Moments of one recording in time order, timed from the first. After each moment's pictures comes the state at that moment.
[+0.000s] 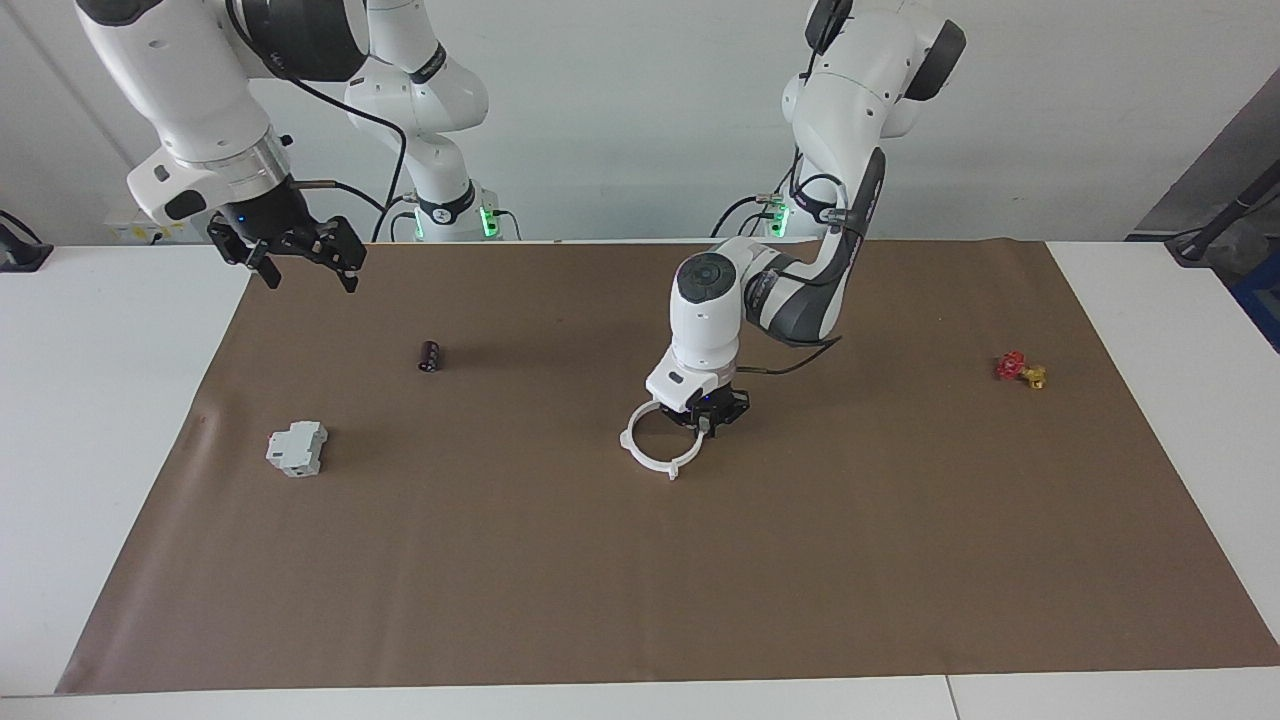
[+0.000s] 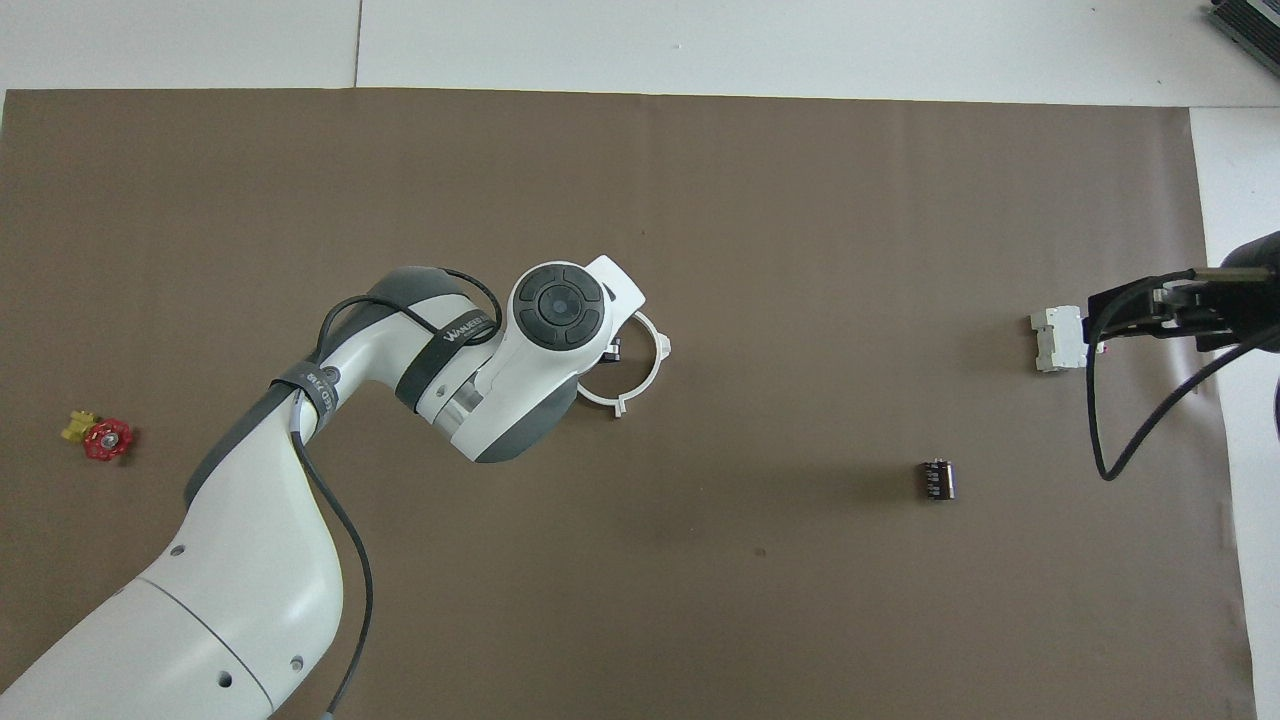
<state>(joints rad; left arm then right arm) -0.26 0.50 -0.39 -1.74 0.35 2.20 -0.72 0.11 -0.01 -0.11 -1.62 -0.01 1.59 0.09</state>
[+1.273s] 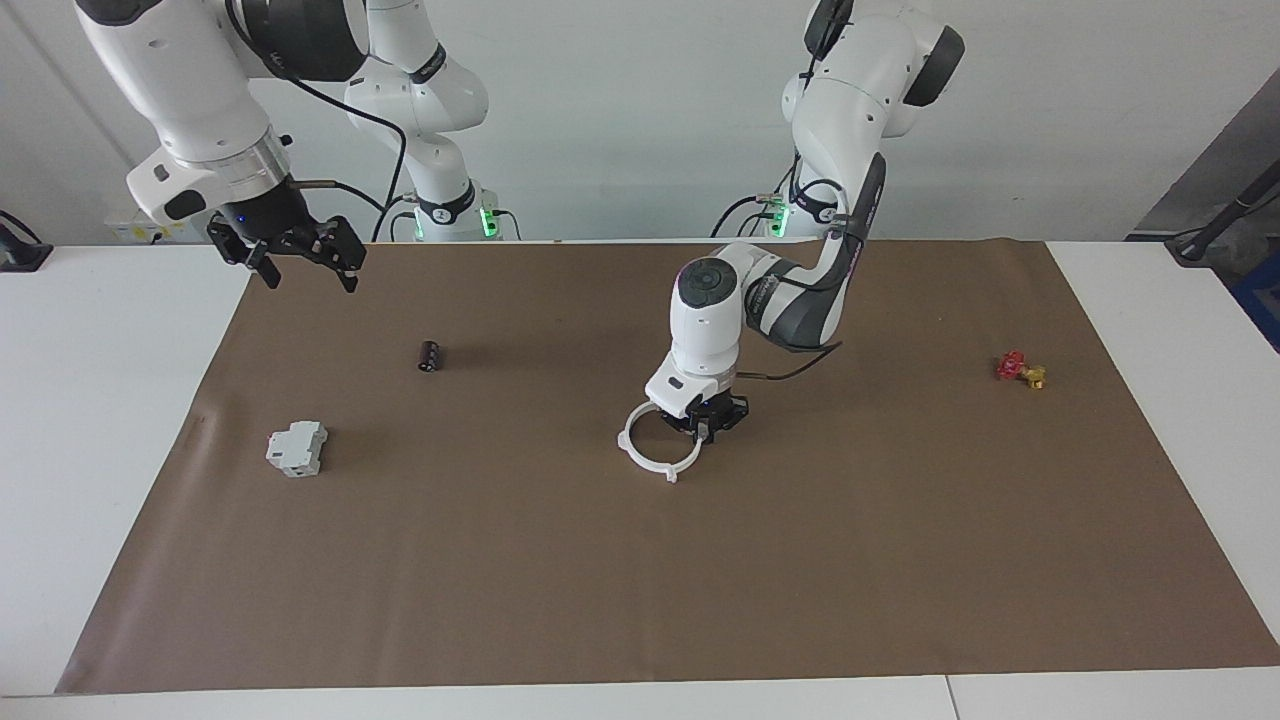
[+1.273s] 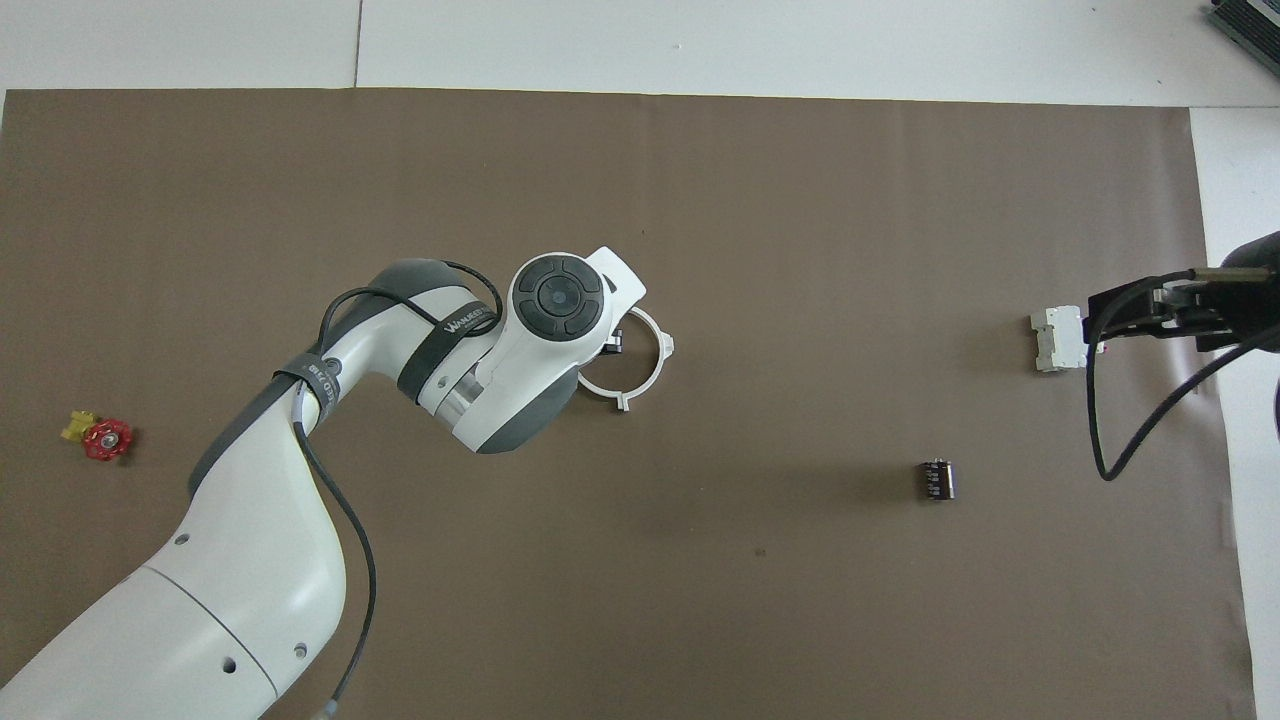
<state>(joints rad) -0.26 0.53 -0.38 -1.71 0.36 2.21 -0.72 0.11 -0.01 -0.11 -1.62 -0.01 1.59 0.09</state>
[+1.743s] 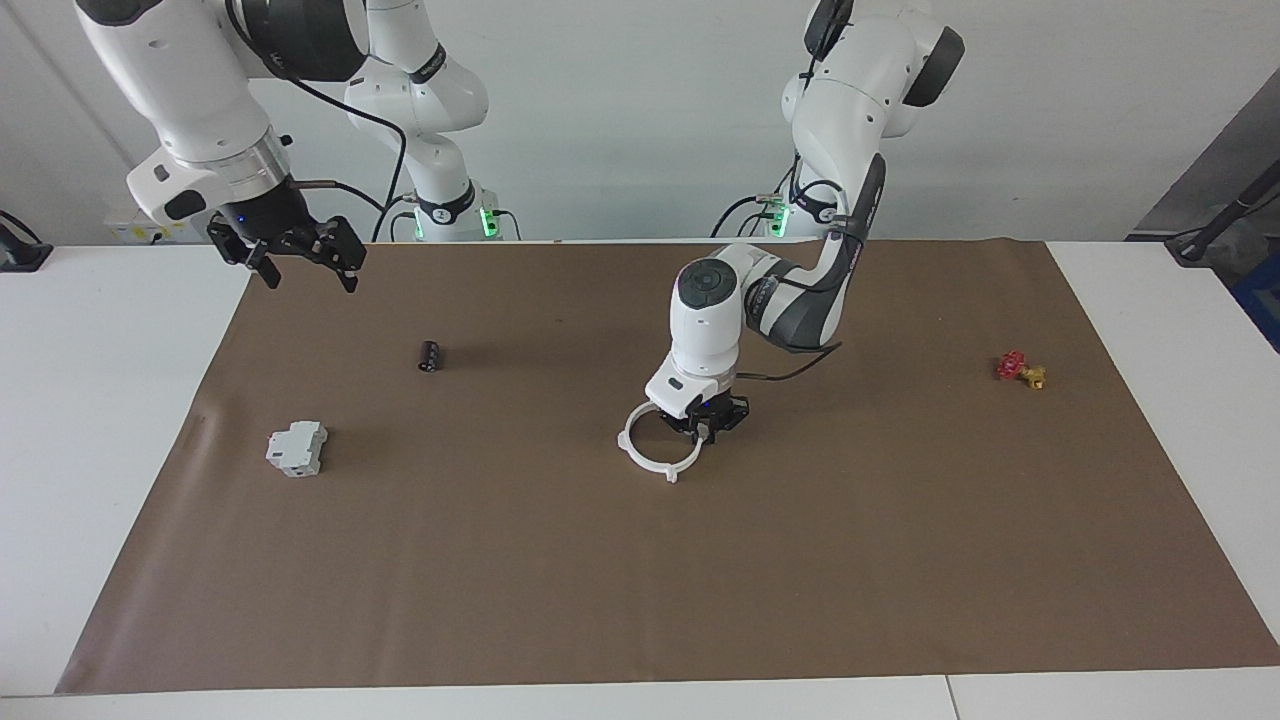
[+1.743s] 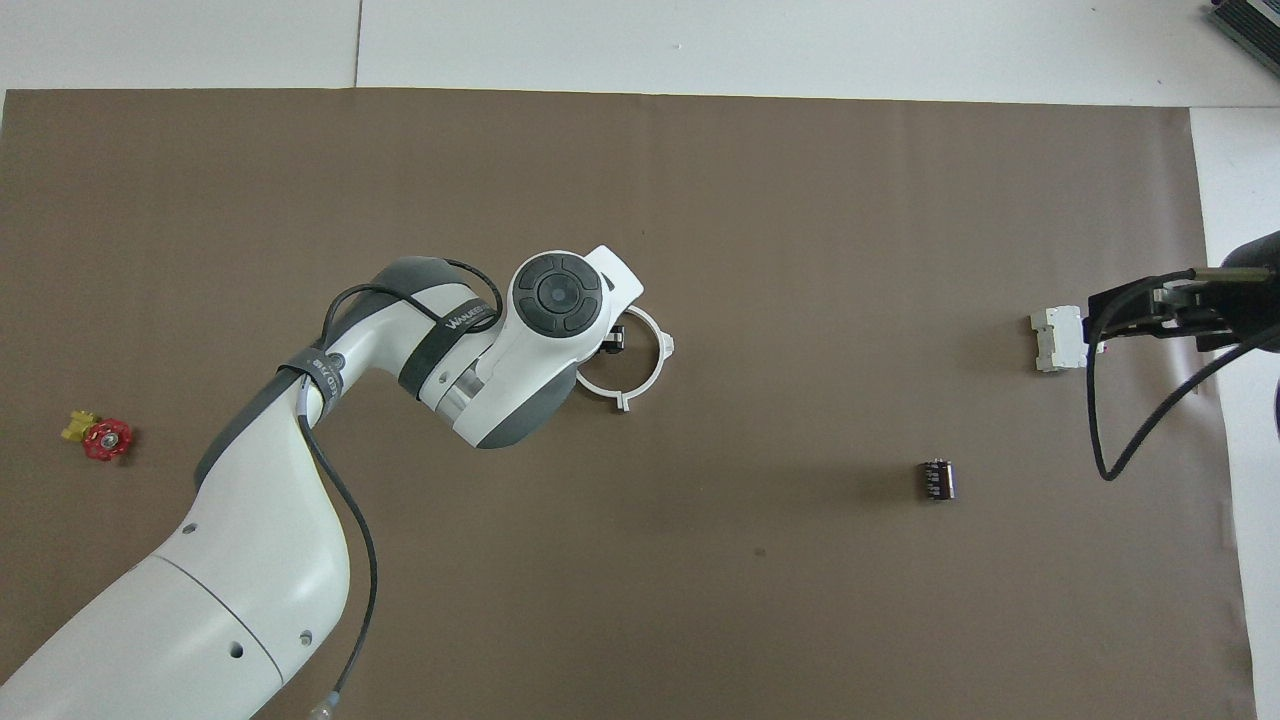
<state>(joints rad) -0.26 0.55 -0.38 -1.70 0.37 2.21 -0.72 0.11 -0.01 -0.11 -1.62 -0.01 1.59 0.09</state>
